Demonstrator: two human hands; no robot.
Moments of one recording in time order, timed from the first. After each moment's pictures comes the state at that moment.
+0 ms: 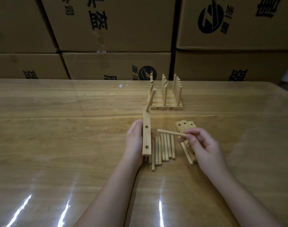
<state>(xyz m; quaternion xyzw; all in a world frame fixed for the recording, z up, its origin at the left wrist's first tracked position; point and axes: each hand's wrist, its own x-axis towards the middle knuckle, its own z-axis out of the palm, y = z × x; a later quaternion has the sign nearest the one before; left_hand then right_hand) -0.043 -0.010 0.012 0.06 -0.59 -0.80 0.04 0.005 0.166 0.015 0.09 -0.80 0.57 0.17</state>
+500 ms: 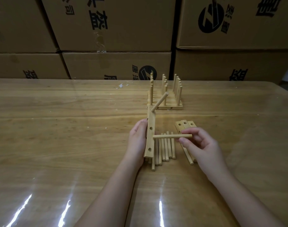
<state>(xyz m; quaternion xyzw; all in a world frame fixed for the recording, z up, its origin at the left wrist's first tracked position) -0.040 -0.007 0.014 0.03 -0.62 -0.78 0.03 0.005 0.161 0.016 0.07 -0.75 0.64 0.13</state>
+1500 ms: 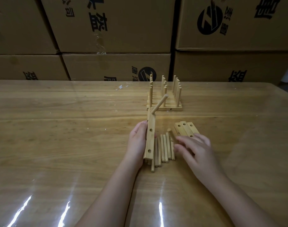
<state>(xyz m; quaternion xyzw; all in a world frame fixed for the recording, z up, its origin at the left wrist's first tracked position) -0.039 -0.007 0.014 0.04 -0.62 -0.78 0.01 0.009 0.162 0.012 0.19 -0.90 0.33 0.23</state>
